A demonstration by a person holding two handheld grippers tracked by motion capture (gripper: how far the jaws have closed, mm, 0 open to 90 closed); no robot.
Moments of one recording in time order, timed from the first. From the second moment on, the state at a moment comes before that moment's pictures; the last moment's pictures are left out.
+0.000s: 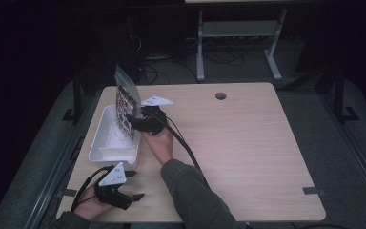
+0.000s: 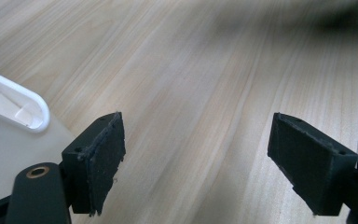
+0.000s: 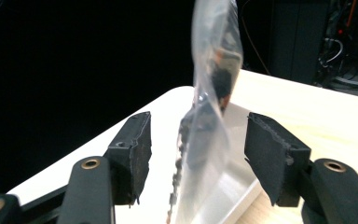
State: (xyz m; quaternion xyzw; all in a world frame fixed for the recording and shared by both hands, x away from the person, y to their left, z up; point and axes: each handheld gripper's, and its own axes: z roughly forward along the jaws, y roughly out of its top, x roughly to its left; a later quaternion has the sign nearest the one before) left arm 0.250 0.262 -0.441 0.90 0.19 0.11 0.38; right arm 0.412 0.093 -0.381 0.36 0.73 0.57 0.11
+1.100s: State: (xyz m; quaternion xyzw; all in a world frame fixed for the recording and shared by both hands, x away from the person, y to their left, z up) left arm 0.251 0.261 -0.442 0.90 0.20 0.11 0.38; right arm 0.393 0.003 -0.368 0.34 0.75 0.57 0.05
